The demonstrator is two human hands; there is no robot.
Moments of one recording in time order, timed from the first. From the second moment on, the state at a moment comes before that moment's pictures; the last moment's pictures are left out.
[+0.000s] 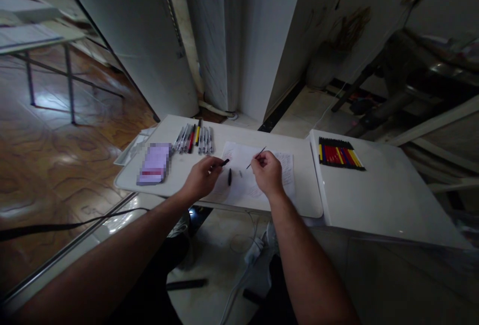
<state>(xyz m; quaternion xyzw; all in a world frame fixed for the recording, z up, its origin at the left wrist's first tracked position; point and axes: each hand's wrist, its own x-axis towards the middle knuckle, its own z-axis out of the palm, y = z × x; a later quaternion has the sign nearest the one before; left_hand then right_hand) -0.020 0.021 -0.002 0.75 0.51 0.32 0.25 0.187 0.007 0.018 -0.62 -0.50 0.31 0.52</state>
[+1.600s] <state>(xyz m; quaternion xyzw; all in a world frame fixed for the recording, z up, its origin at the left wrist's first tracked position) -0.016 0.010 0.003 0.79 0.45 0.34 0.23 0.164 0.000 0.022 -0.52 -0.43 0.46 0.58</state>
